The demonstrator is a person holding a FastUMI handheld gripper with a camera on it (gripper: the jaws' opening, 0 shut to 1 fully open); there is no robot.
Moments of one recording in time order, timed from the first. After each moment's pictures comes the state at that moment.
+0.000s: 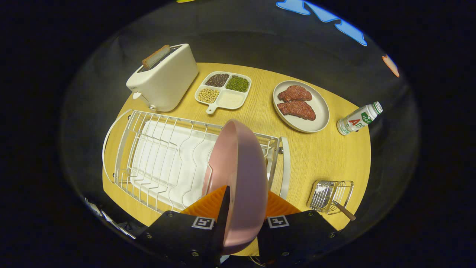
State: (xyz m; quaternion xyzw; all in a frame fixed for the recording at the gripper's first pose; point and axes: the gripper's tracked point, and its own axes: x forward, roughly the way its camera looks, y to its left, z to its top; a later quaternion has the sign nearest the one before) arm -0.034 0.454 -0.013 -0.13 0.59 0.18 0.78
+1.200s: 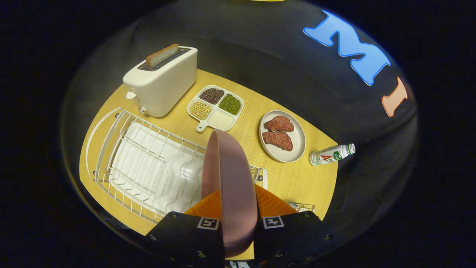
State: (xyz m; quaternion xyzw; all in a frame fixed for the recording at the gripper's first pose) arm 0.007 0.467 0.029 -0.24 0.53 0.14 0.80
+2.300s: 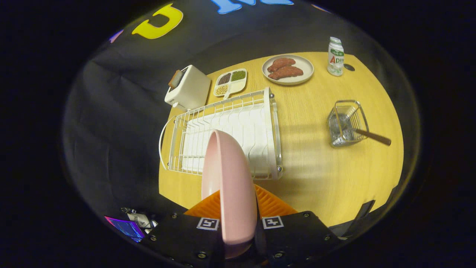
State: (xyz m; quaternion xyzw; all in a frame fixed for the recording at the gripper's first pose) arm -0.191 0.386 0.035 0.15 0.61 0.24 0.74
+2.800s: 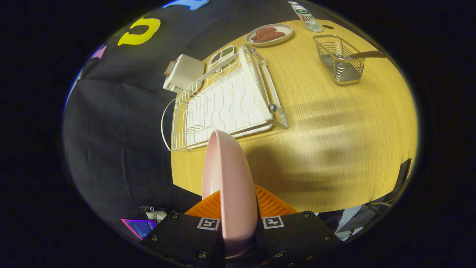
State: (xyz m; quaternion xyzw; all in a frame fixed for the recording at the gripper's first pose) arm -0.278 0.378 -0.030 0.24 0.64 0.25 0.69
